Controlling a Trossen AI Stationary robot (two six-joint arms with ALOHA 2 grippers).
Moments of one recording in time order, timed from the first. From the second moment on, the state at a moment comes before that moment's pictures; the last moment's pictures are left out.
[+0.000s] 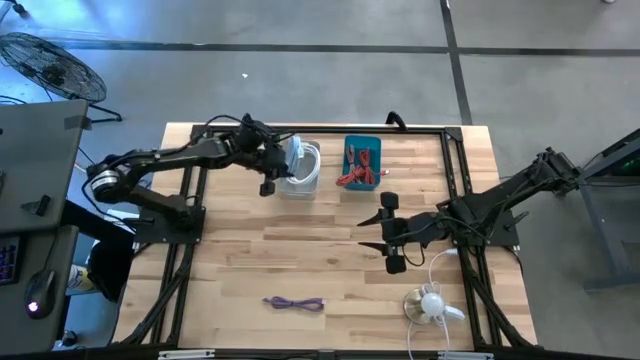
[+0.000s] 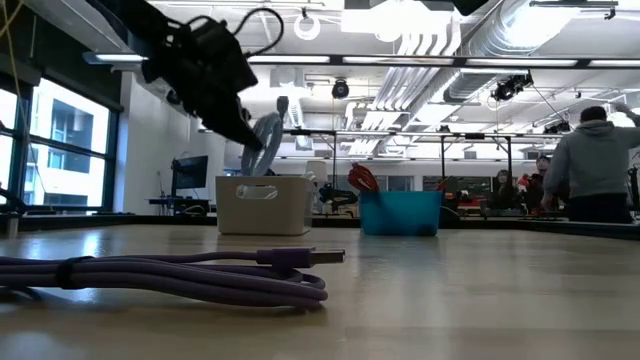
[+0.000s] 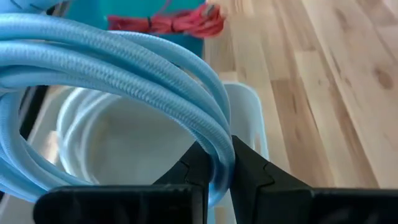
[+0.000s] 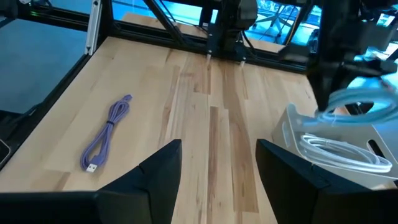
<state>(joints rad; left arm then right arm) 0.54 1.33 0.82 -0.21 0.39 0.44 0.41 1.19 0.90 -0.16 0.39 0.02</state>
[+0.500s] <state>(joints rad) 0.54 1.43 0.82 -0.15 0.39 0.41 0.41 1.19 0.90 -0.16 0.38 0.02</state>
